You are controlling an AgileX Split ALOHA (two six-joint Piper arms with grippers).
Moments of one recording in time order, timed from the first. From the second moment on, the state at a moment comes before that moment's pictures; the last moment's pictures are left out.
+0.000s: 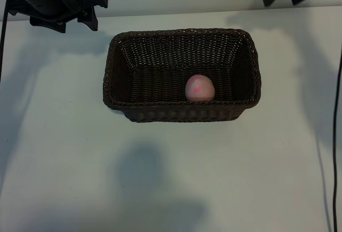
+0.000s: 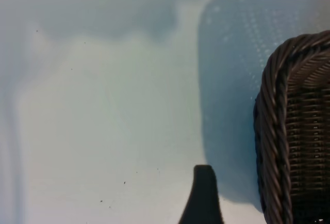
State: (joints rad) left arm -0.23 1.84 -1.61 -0.05 0.94 -0.18; right arm 0.11 2.06 -1.96 0.17 1.22 -0.02
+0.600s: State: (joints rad) left arm -0.23 1.84 -1.61 -0.05 0.94 -0.18; right arm 0.11 1.99 -1.82 0.12 1.22 -0.03
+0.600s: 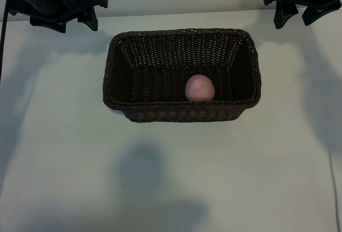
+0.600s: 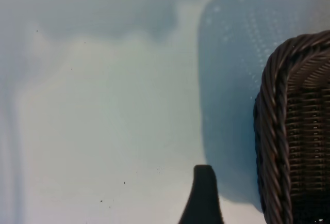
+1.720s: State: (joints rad) left arm -0.23 1.84 -1.61 -0.05 0.94 -0.18; right arm 0.11 1.99 -1.82 0.16 1.22 -0.03
